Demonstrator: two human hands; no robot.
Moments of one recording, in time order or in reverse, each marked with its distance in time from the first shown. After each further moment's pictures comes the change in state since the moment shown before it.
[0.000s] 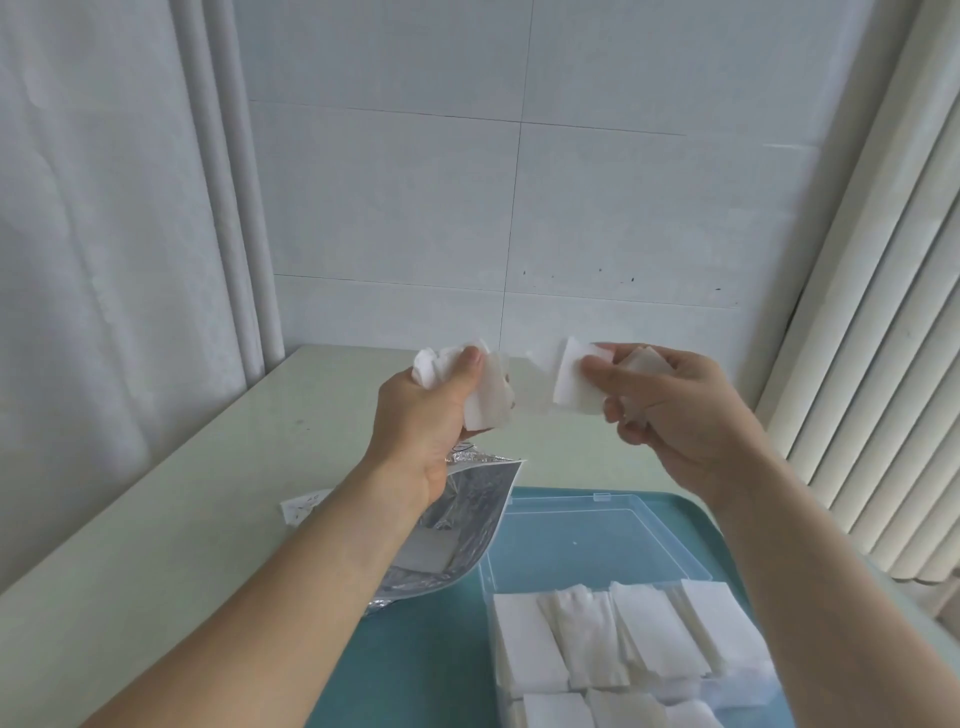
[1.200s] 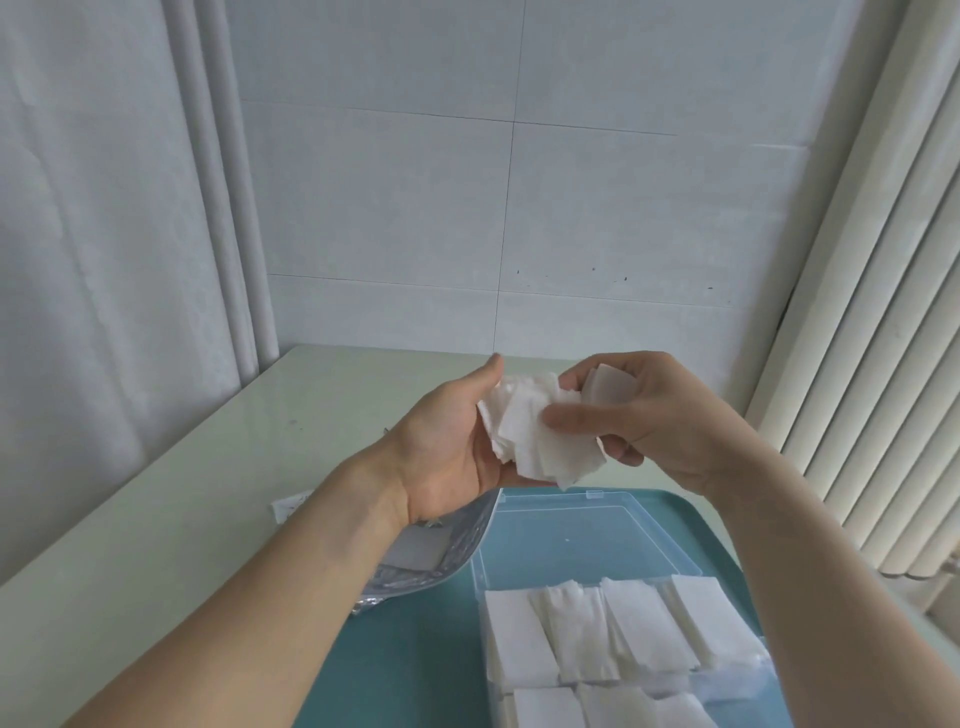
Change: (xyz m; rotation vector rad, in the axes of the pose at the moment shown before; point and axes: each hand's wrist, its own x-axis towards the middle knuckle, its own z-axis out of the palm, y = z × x) left_hand -0.021 0.010 0.007 -0.117 -0.732 -0.435; right_hand -0.009 -0.007 -0.003 -0.347 -0.263 -0.049
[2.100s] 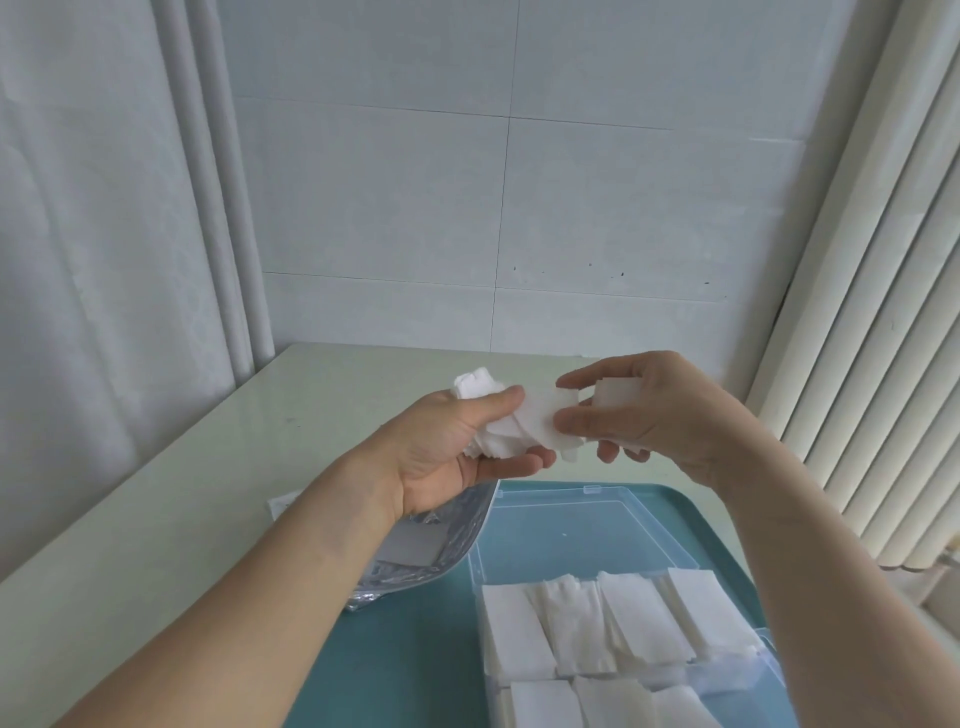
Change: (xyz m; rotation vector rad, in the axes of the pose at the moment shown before) left_hand -0.009 0.001 0.001 0.077 0.187 0.044; right_hand -0.001 0.002 -0.008 -0.154 0.030 0.088
